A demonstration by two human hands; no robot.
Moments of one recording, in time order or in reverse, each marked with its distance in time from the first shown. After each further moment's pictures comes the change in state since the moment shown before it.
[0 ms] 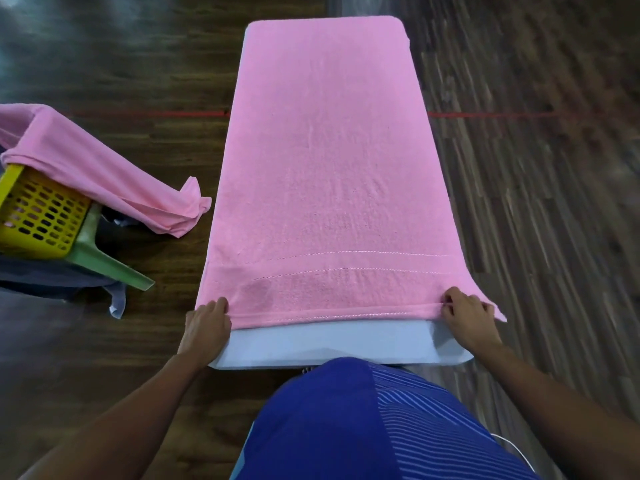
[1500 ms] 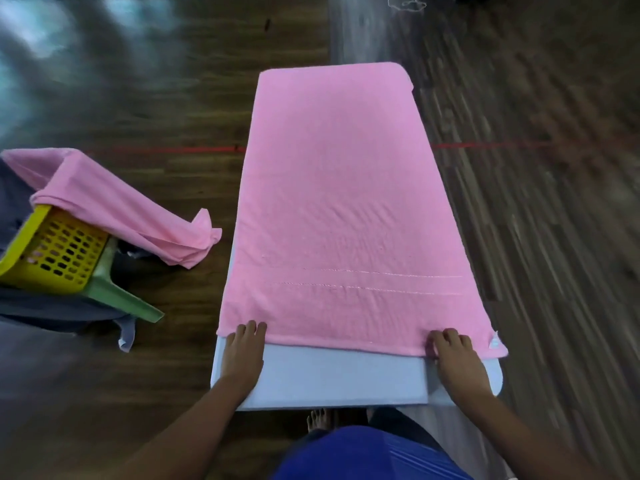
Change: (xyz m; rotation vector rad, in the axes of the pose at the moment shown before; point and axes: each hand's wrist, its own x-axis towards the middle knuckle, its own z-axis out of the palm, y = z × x) left_hand 0.018 0.039 -0.001 0.207 0.051 0.151; right_hand -0.022 -0.039 0.035 -0.093 0.088 -0.187
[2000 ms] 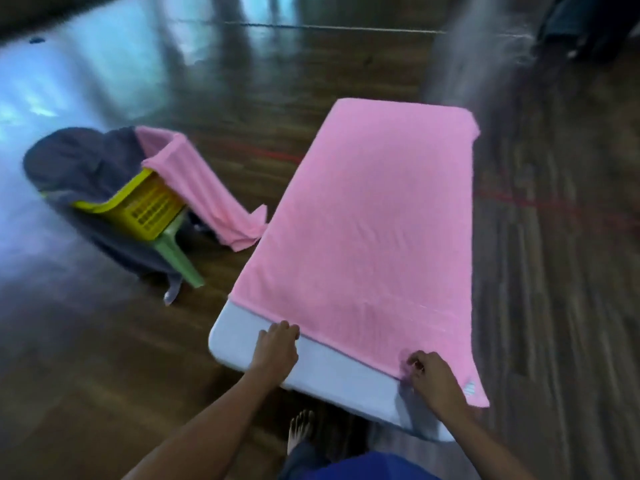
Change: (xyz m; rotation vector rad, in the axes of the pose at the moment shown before) left_hand -0.043 0.139 -0.047 -0.228 -0.062 -0.352; right_hand 0.028 0.039 -0.036 0.450 -0.268 -0.148
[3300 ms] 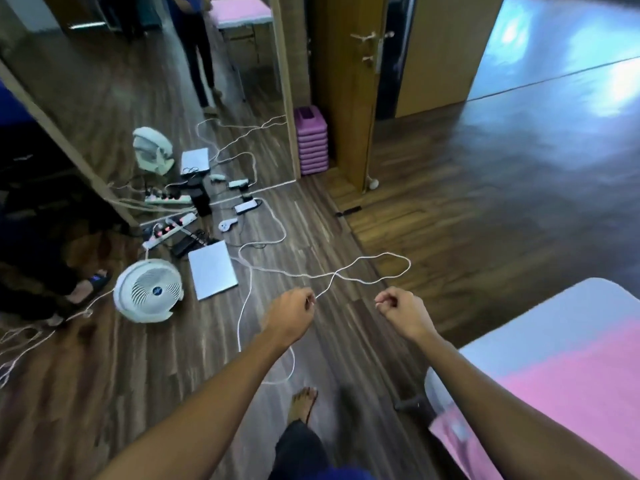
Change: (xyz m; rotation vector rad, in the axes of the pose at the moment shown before) left_hand -0.273 0.566 0.079 -0.673 0.728 -2.284; right_hand -0.106 0.020 -0.085 -0.626 -1.490 -1.707
